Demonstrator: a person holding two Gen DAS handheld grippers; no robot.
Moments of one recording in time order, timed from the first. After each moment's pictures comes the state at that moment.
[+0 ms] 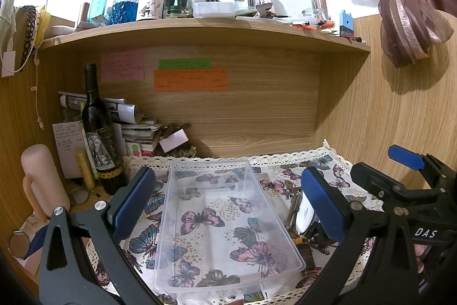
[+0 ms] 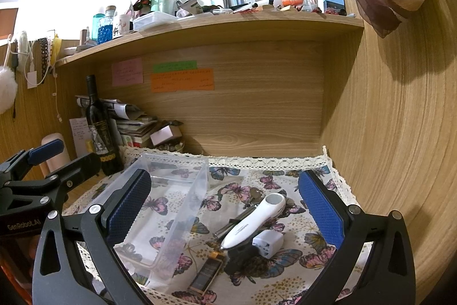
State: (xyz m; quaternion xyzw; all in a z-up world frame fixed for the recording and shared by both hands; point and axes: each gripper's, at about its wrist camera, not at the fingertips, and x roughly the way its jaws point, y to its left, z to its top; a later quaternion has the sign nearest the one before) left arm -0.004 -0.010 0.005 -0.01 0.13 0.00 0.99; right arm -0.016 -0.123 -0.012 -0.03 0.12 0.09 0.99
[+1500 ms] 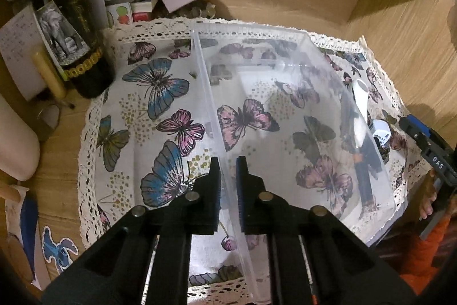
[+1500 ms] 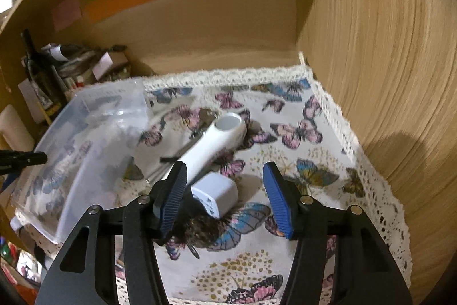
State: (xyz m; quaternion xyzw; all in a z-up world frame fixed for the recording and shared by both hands) left arm 0.110 0.089 -0.079 -0.05 0.49 -0.06 0.87; right arm 0.065 -0.182 -0.080 -0.01 0.34 0.03 0.94
